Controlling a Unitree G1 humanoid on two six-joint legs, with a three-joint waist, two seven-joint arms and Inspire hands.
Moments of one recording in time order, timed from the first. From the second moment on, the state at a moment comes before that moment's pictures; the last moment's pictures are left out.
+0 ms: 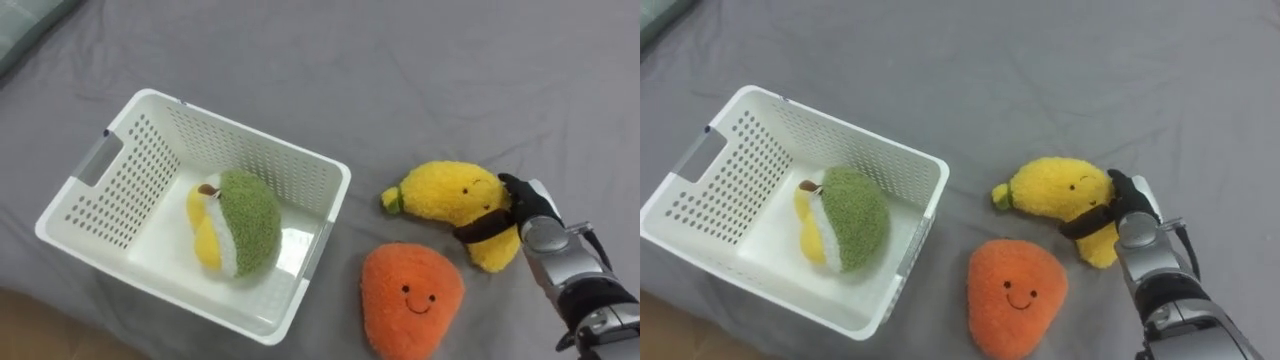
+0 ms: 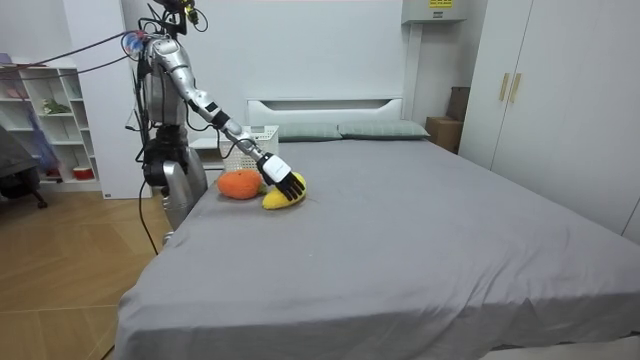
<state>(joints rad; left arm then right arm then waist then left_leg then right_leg) 0.06 0.26 -0.08 1.24 -0.40 0.15 0.12 -0.56 -0.42 0.23 1.16 -0.01 0.11 -0.12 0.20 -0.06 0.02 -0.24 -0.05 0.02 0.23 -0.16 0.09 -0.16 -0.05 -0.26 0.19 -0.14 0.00</state>
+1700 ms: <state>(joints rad) 0.11 0.26 -0.04 1.22 -0.50 0.10 0.13 -0.32 -0.45 0.16 0.53 0.00 0.10 -0.15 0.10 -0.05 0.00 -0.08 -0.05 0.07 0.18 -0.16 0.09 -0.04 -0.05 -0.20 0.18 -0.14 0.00</state>
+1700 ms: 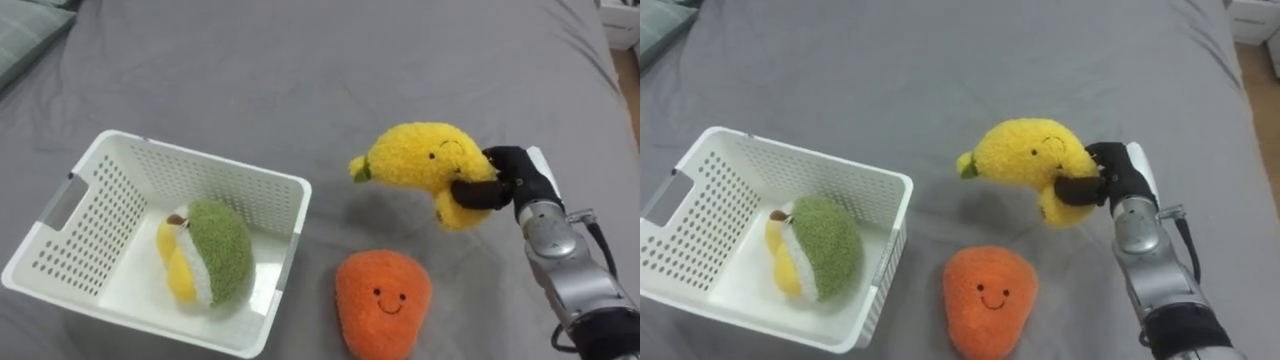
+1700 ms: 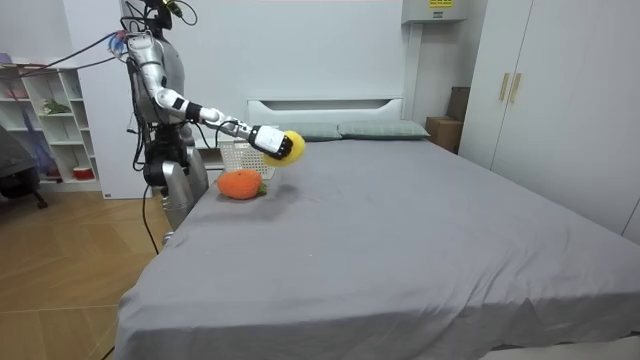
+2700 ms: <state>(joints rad) 0.13 0.22 0.07 1.17 -0.32 0.10 0.15 -0.20 -0.39 0.17 0.02 -0.14 0.16 -0.04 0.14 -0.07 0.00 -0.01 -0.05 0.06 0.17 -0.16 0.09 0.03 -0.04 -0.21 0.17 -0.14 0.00</state>
